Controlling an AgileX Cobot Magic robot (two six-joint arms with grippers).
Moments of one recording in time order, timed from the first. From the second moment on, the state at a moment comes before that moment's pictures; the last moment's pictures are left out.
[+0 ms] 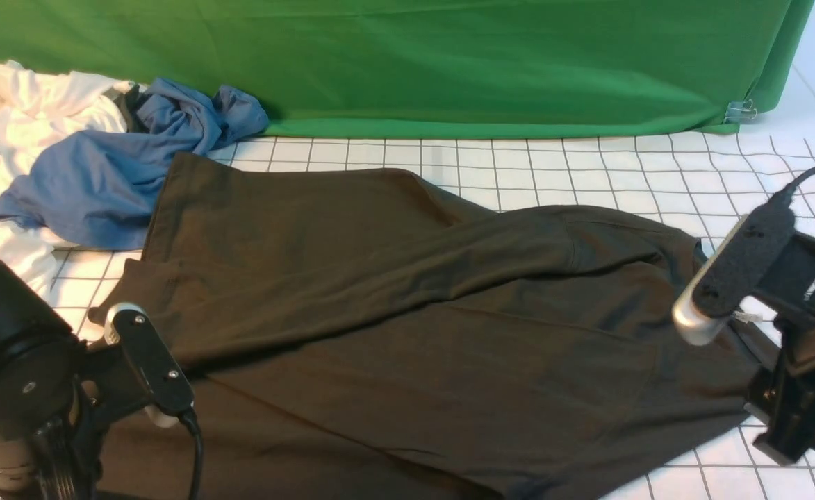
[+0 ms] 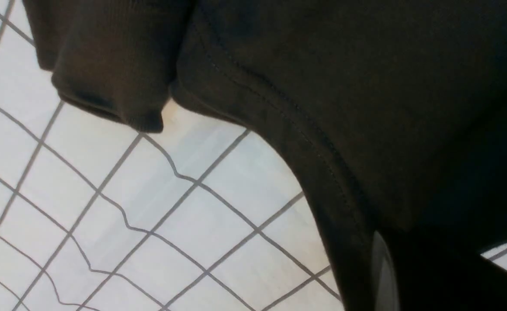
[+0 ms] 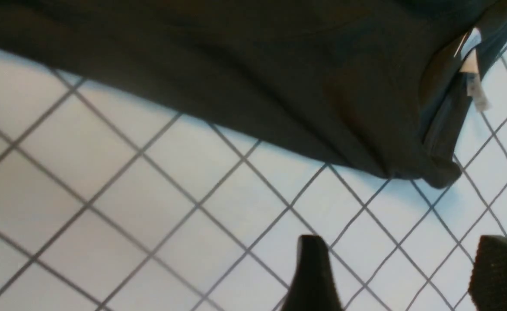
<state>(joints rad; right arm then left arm) 0.52 1.26 -0.91 -0.26 0.93 -0.23 -0.37 1.32 -0.69 0.31 0.97 0.32</state>
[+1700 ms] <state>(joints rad) 0.51 1.44 -0.95 -0.17 0.86 -0.39 -0.25 1.17 -0.75 0.29 0.94 0.28</state>
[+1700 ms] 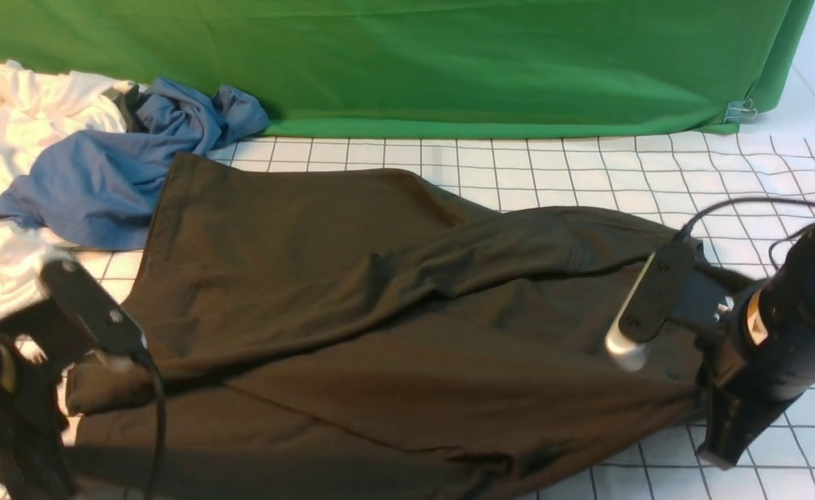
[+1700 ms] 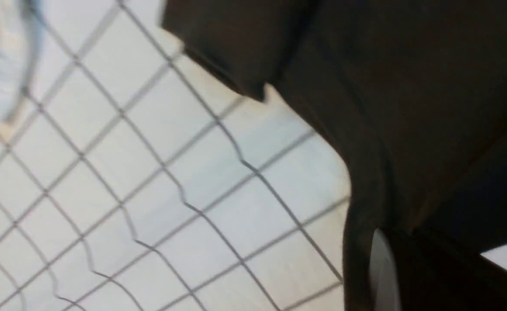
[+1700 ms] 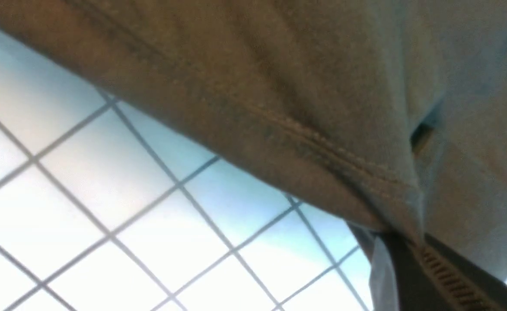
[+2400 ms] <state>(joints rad) 0.35 1.78 -1.53 -0.16 0.87 -0.47 -0.17 1.56 -1.35 0.34 0.87 0.34</state>
